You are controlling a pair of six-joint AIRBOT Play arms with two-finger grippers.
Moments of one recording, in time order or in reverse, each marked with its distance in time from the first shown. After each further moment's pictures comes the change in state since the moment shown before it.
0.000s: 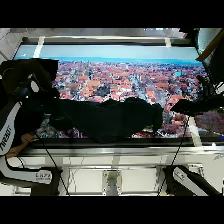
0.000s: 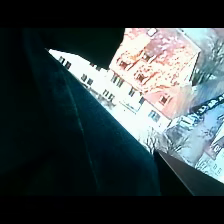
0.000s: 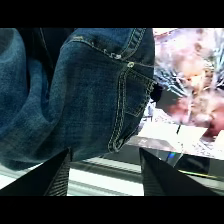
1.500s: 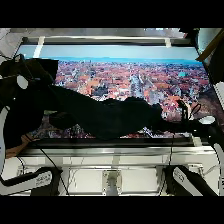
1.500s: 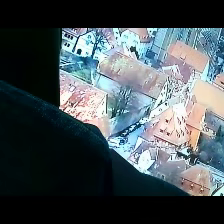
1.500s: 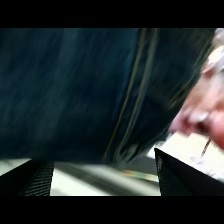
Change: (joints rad) left arm -0.029 0.227 0.000 -0.052 0.101 0.179; right arm -0.001 0.073 -0.540 0.249 -0.345 -0.388
